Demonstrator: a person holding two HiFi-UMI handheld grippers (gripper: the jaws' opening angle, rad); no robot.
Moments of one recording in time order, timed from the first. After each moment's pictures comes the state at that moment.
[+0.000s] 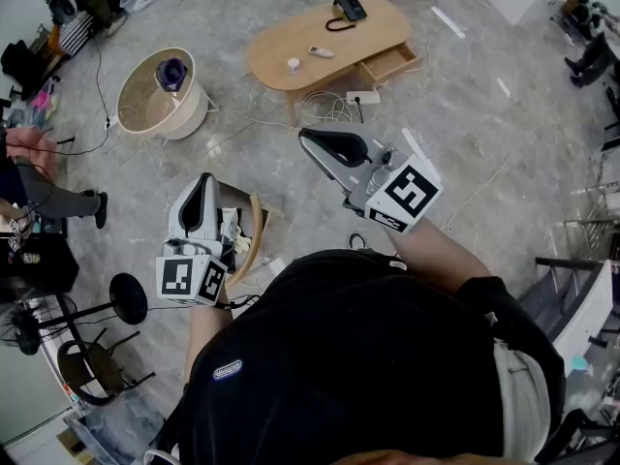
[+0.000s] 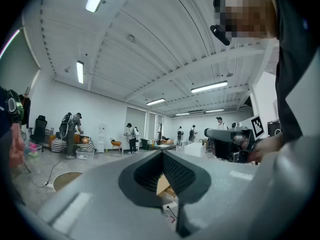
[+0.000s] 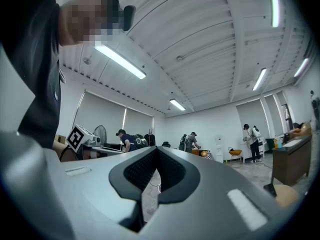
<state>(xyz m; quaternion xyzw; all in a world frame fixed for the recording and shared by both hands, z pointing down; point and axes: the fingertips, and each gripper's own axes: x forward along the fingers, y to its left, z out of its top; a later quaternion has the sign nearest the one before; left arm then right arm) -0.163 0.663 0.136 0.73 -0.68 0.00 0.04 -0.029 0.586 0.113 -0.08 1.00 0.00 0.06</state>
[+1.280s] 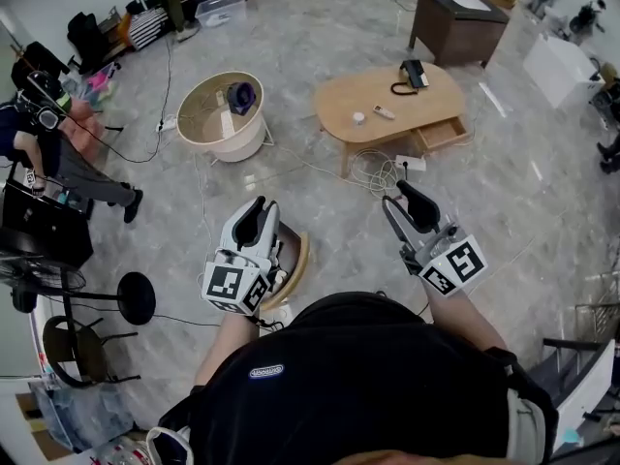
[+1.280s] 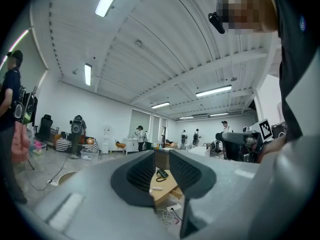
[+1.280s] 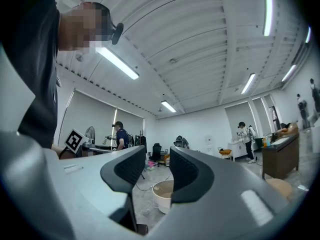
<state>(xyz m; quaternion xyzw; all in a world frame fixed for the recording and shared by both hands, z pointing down) -0.223 0.689 0.154 0.72 -0.69 -0.03 0.03 -0.029 0.594 0.132 -0.14 0.99 -0.02 0.07</state>
